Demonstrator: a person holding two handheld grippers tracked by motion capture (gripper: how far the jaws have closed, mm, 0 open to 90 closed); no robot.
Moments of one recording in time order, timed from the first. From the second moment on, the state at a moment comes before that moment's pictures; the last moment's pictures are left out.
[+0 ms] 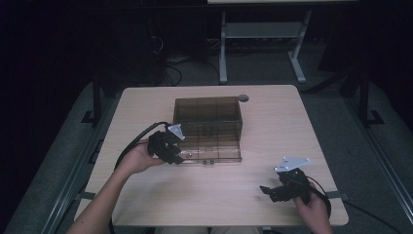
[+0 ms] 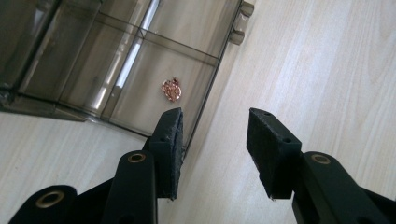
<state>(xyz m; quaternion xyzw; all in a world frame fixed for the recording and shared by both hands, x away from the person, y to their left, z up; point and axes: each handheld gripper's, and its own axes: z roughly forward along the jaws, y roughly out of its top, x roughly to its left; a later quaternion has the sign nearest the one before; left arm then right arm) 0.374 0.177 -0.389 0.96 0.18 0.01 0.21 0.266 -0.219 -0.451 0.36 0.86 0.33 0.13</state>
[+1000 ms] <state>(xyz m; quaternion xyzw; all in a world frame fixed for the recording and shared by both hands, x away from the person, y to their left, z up) 0.353 0.186 -0.388 0.96 0.18 0.01 0.22 0.265 -0.218 -0.451 0.36 0.87 0.33 0.12</state>
